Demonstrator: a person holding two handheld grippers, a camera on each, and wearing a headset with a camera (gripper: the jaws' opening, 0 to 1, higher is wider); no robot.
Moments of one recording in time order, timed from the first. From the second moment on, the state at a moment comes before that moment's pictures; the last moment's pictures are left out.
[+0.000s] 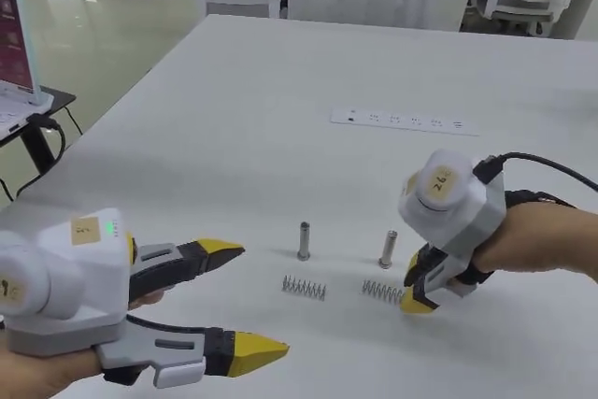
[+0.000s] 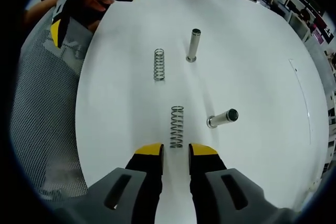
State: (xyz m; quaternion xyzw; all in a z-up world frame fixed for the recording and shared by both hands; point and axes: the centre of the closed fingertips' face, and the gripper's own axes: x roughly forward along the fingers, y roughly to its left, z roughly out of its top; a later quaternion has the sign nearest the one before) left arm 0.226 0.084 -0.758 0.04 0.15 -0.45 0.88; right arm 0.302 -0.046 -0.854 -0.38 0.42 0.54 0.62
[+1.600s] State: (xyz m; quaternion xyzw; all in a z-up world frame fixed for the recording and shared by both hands) left arm 0.235 0.077 -0.754 0.06 0.15 -0.48 0.86; right arm 0.300 -0.036 -0.830 -0.39 0.40 0.55 0.62
